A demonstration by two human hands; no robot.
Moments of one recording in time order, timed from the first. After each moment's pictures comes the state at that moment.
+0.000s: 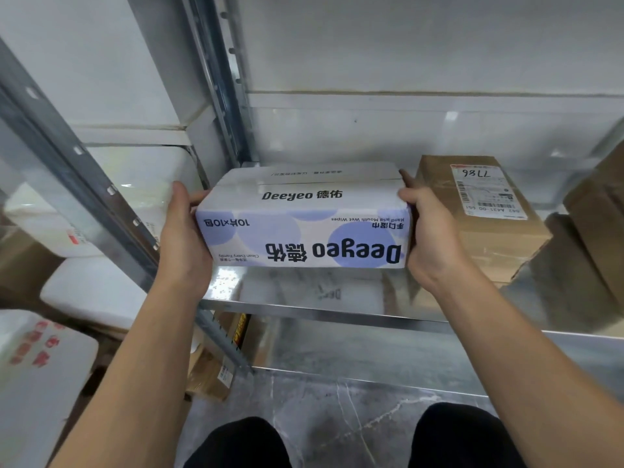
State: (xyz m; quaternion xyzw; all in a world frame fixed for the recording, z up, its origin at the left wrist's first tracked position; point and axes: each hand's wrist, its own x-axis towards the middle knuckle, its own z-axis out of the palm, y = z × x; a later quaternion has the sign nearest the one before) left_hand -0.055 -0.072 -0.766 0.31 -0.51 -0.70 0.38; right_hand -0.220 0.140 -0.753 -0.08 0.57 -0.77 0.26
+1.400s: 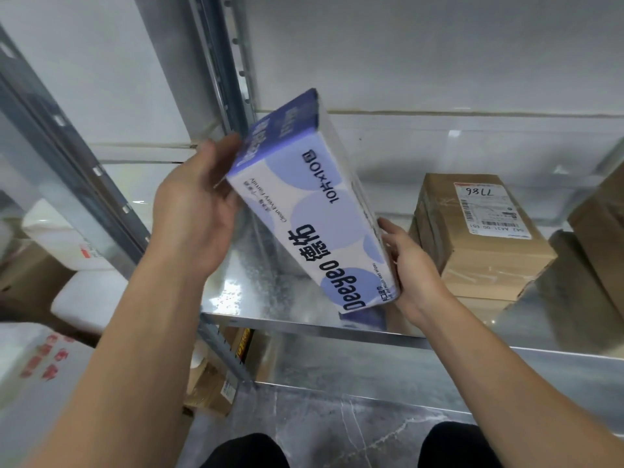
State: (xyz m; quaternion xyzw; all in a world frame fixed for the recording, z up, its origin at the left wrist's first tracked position) left_hand -0.067 -0.043 -0.680 0.22 -0.49 -0.74 0.40; right_hand -0.214 0.133 -0.784 -0.06 0.59 -0.73 0.35
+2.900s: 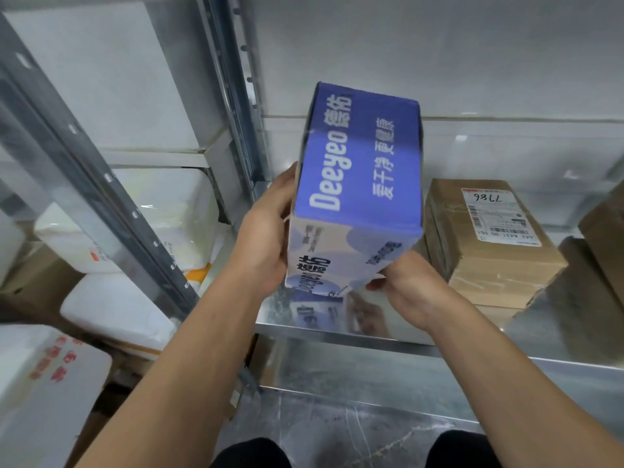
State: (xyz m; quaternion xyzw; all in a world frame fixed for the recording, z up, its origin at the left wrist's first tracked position) left_hand -0.088 -0.004 -0.706 0.18 -0.59 -0.75 0.22; right_hand -0.201 0.123 -0.766 -0.24 0.68 -0.61 0.33
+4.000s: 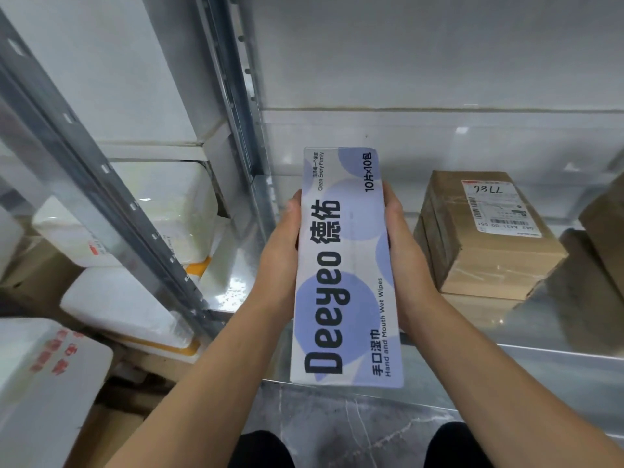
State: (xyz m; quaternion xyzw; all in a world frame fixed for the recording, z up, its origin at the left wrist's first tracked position) left_hand -0.082 0.022 -0.735 0.24 -0.52 -0.79 0.23; right_hand -0.174 0.117 -0.751 -0.15 0.51 -0.78 0.33
